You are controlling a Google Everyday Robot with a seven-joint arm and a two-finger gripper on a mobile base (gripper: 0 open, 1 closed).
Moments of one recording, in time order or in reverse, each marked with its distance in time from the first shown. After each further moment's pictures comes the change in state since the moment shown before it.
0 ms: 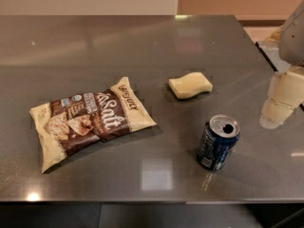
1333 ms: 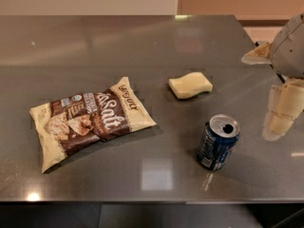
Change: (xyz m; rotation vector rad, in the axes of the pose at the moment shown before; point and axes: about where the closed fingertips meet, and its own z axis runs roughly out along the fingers) arm -0.004 0.018 0.022 -0.134 -0.103 -0.160
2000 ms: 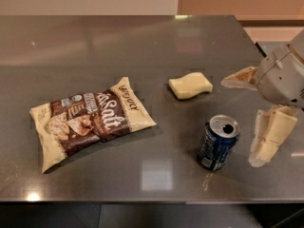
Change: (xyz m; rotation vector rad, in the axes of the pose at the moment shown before) arm -0.028 0.040 0.033 -0.118 -0.173 -0.067
